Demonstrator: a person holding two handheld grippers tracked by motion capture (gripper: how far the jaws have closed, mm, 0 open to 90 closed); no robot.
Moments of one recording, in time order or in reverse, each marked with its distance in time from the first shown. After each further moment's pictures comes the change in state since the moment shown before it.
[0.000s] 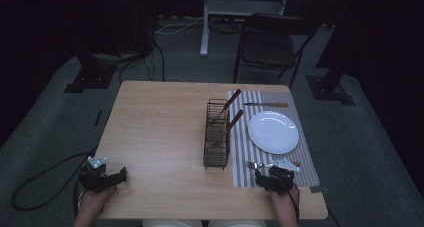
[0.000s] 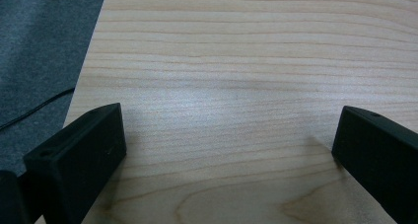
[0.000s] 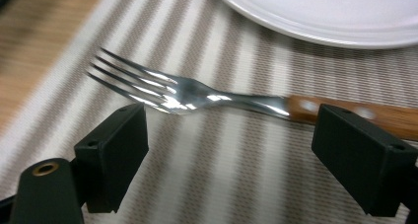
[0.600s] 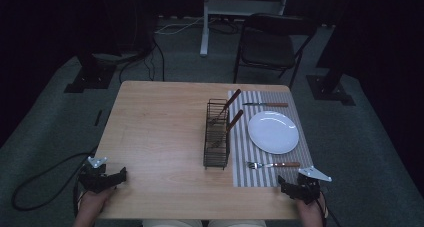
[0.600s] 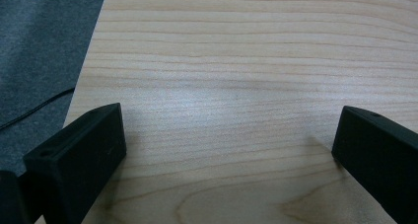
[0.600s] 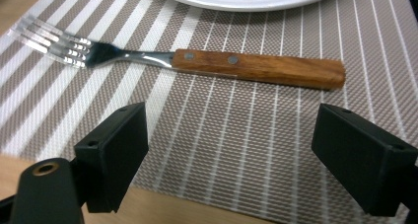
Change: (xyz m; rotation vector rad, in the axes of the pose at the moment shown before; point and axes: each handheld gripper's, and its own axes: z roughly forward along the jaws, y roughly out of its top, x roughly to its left) left arm 0.000 0.000 0.000 0.000 0.000 0.001; right arm -0.074 -0.030 -0.027 -0.044 0.060 -0.016
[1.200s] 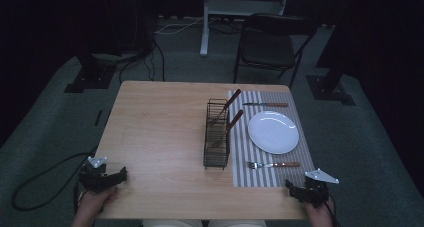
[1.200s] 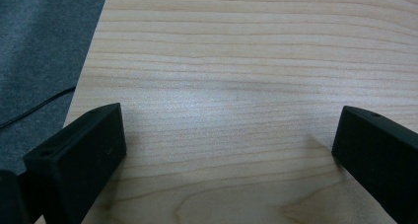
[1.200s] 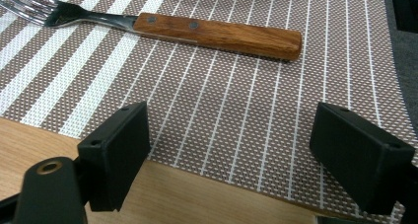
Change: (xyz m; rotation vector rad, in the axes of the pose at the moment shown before) left arm -0.001 0.001 0.000 0.001 0.009 -0.013; right arm -0.021 -0.010 -0.005 0.048 -0.013 -0.023
